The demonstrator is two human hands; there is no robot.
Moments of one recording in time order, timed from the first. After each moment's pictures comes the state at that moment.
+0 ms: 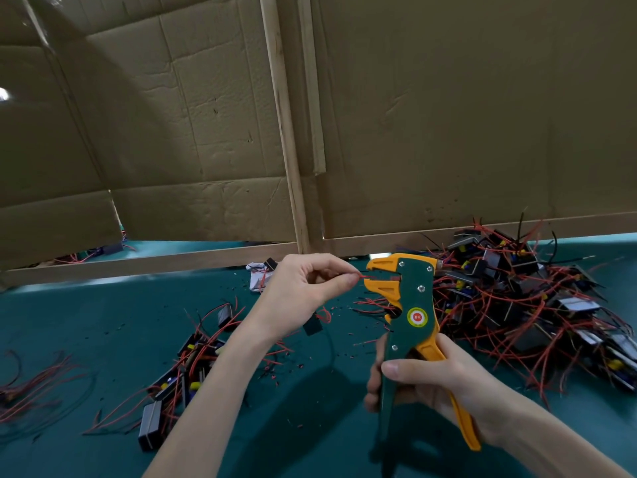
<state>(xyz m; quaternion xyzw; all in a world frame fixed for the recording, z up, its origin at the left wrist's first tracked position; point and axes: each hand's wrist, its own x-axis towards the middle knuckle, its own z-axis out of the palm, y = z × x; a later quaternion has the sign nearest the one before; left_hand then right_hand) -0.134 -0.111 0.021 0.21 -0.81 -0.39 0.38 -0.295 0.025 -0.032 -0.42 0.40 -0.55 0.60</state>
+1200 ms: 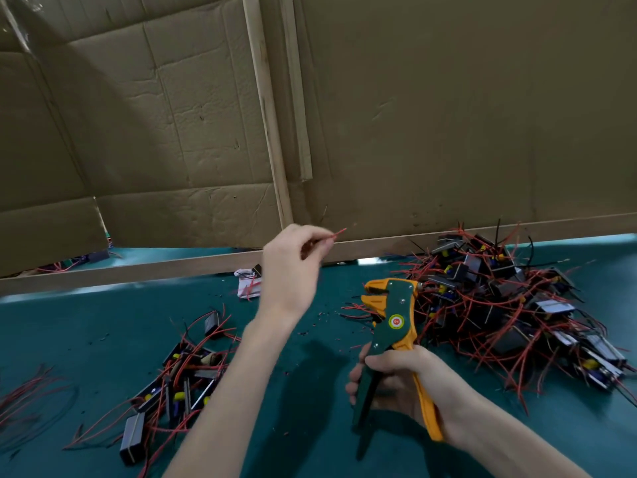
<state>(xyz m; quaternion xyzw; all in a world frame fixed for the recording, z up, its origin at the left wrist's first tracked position) -0.168 -0.117 0.036 0.31 -0.78 -0.18 0.51 -0.291 0.014 -0.042 -0.29 0.44 -0.55 0.65</state>
